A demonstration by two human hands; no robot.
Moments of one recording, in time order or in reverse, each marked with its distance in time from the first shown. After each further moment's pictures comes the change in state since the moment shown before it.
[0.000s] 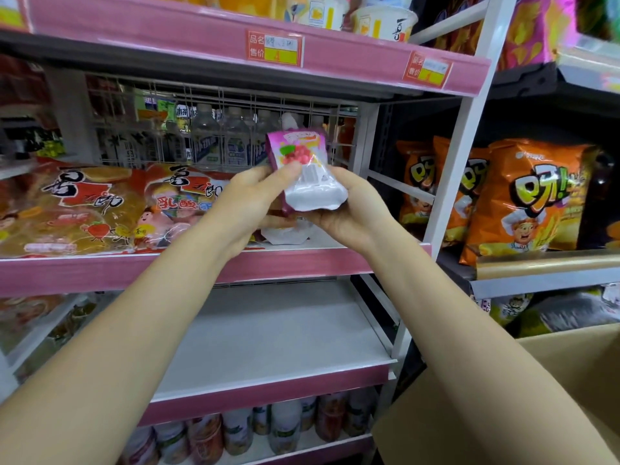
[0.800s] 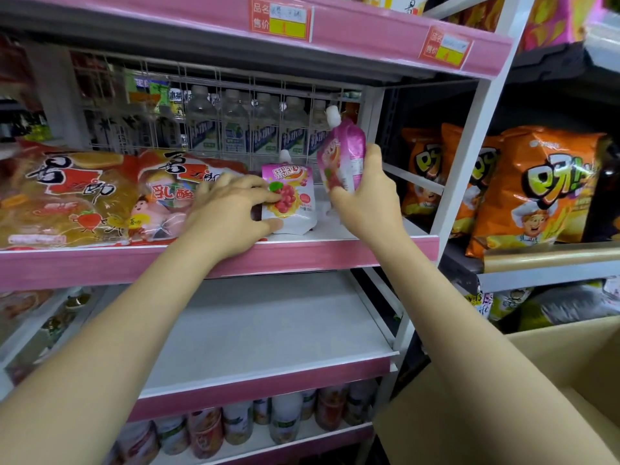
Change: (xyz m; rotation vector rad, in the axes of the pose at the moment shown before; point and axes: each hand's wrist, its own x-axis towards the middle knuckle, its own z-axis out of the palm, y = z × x) left_hand 0.019 -0.046 -0.044 1.354 0.048 0.299; right_hand -0.004 0.011 -0.013 -1.281 0.517 -0.444
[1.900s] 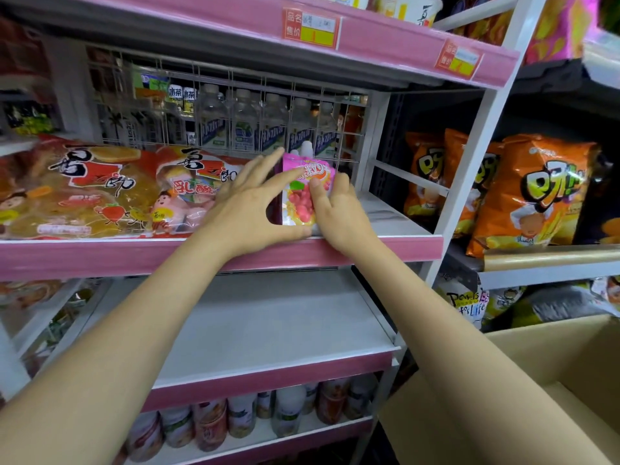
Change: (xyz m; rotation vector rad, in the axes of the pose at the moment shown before) left_hand -0.013 -0.005 -0.005 -0.248 0.004 0.121; right_hand -0.006 -0.003 0.050 -0.024 -0.150 0.044
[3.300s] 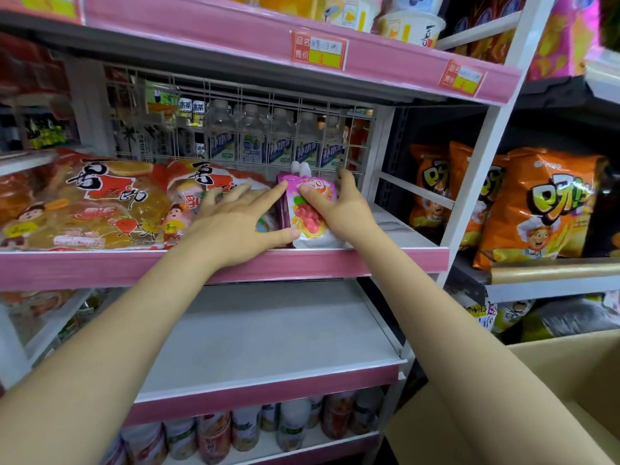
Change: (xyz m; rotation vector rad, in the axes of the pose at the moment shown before) left_hand -0.005 -0.011 -0.015 0.319 -0.203 -0.149; right_hand 0.025 -0.002 -0.004 0.189 -0.090 0.044
